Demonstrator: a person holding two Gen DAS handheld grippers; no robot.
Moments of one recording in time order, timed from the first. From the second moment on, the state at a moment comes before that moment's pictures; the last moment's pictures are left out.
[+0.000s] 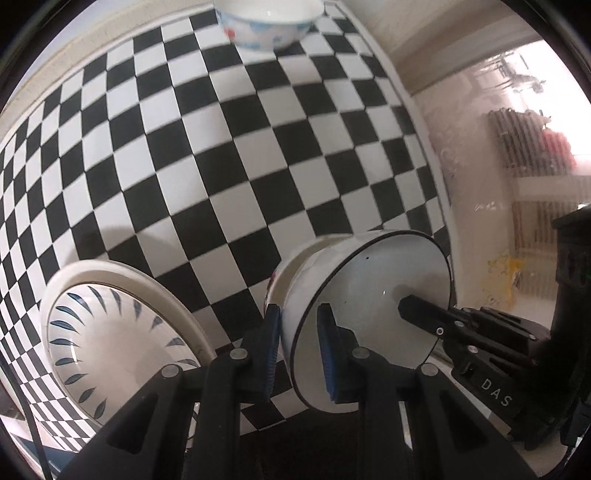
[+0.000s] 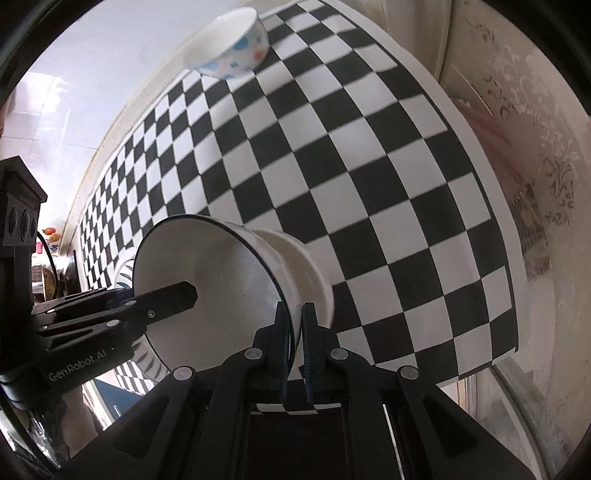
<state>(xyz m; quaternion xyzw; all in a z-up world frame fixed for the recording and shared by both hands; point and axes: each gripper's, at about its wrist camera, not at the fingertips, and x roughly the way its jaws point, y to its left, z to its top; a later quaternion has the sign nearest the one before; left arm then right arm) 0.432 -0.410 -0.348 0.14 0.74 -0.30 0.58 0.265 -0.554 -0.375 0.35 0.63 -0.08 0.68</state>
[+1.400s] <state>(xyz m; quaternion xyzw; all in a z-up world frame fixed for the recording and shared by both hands) 0.411 -0.402 -0.362 0.17 0.74 -0.28 0.59 0.265 -0.540 -0.397 0.33 0.68 -0.06 0.65</state>
